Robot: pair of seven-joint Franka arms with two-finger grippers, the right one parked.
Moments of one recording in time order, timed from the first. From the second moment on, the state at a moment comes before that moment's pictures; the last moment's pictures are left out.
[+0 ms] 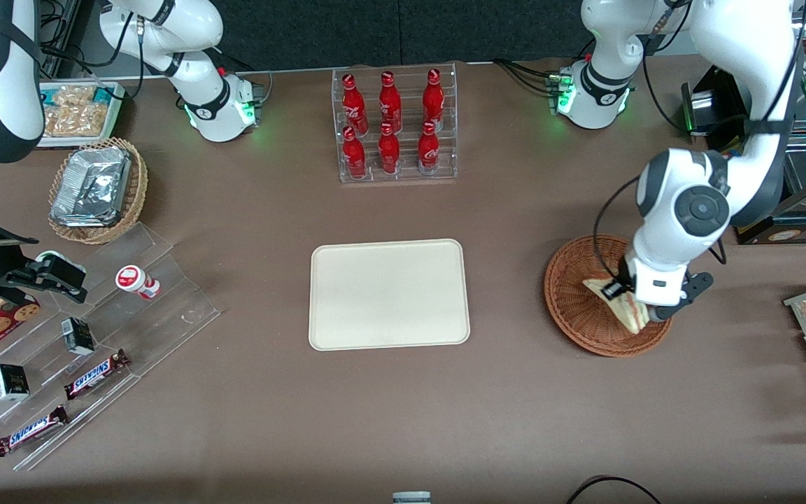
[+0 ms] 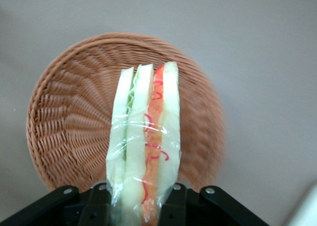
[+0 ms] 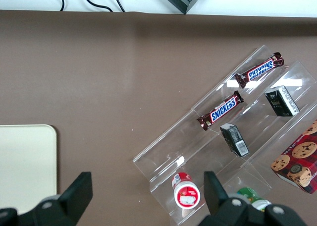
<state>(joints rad) -0.07 0.22 -0.19 -1.95 0.14 2.15 -0.81</state>
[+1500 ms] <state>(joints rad) -0.62 0.90 -0.28 -1.32 0.23 2.21 -0.98</state>
